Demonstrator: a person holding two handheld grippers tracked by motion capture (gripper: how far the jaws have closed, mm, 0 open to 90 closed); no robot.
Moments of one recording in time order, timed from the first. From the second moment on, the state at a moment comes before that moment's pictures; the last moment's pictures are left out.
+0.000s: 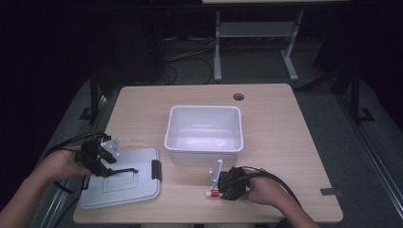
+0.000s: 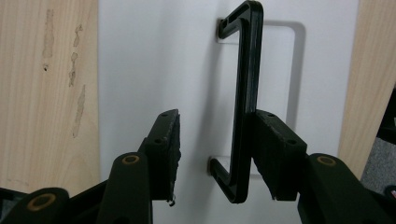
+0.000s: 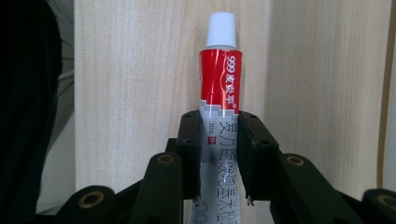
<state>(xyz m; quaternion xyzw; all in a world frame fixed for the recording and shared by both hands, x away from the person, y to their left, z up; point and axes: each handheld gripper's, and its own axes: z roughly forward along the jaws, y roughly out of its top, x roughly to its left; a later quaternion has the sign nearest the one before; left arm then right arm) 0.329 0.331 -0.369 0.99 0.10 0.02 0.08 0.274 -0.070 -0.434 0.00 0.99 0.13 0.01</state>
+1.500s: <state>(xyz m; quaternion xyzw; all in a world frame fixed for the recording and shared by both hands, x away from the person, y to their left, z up) 0.332 0.338 -0.363 0.99 0.12 0.04 0.09 0.275 -0.065 -0.357 -0.02 0.99 0.16 0.02</state>
